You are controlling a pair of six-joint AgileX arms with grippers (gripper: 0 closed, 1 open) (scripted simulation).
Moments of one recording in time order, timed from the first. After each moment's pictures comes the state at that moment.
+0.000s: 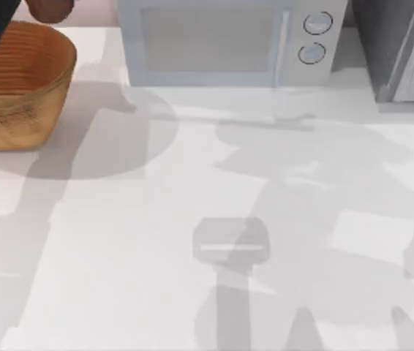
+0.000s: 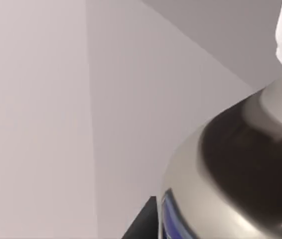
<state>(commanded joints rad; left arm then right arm) -0.15 1.59 0.91 0.86 0.14 0.01 0.00 0.00 0.00 0.00 0.00 0.00</state>
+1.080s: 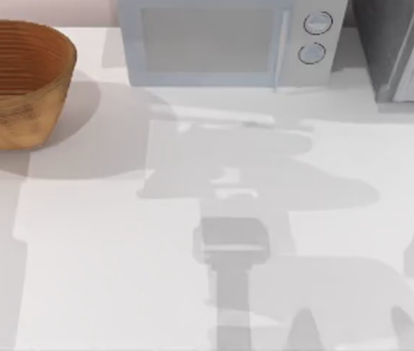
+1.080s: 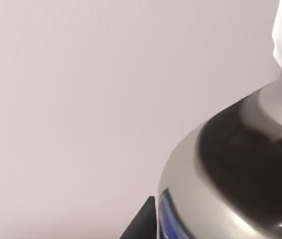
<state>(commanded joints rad) 0.08 1.45 1.10 0.24 0.09 0.02 0.00 0.00 0.00 0.00 0.00 0.00</state>
